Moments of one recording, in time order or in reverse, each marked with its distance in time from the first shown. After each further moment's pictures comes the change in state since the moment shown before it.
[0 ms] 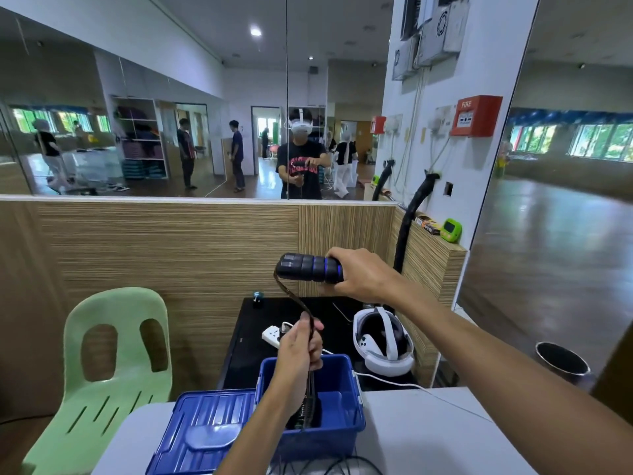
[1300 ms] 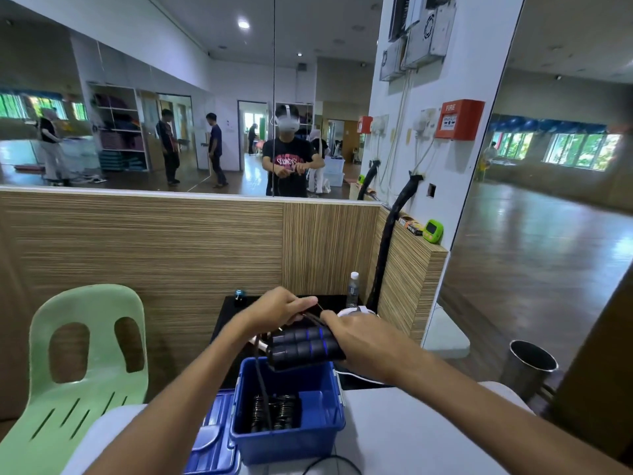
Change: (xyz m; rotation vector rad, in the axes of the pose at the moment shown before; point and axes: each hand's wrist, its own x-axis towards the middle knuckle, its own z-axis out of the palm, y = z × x) left_hand 0.044 0.081 -0.006 0.966 -0.374 0.029; right_hand -0.089 -0.003 0.037 -0.344 -0.097 -0.206
